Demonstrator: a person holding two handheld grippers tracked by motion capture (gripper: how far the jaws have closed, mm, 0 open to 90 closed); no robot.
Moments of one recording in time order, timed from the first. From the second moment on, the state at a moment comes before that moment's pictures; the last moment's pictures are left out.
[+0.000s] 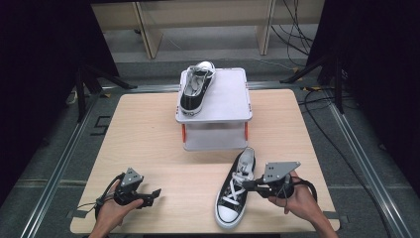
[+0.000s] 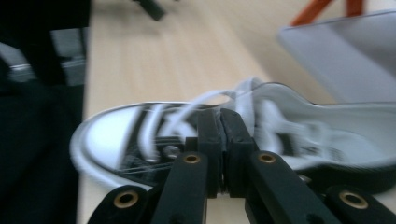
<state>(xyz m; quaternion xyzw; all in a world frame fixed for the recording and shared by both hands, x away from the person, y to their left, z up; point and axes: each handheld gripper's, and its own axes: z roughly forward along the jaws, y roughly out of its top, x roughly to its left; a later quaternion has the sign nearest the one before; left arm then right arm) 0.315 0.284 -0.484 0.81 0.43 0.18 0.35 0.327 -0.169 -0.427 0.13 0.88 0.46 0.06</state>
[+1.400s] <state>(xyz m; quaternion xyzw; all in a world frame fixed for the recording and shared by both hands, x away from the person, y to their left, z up) 0.315 0.282 -0.485 0.82 0.43 0.17 0.34 0.337 -0.195 -0.434 0.16 0.90 0.40 0.11</state>
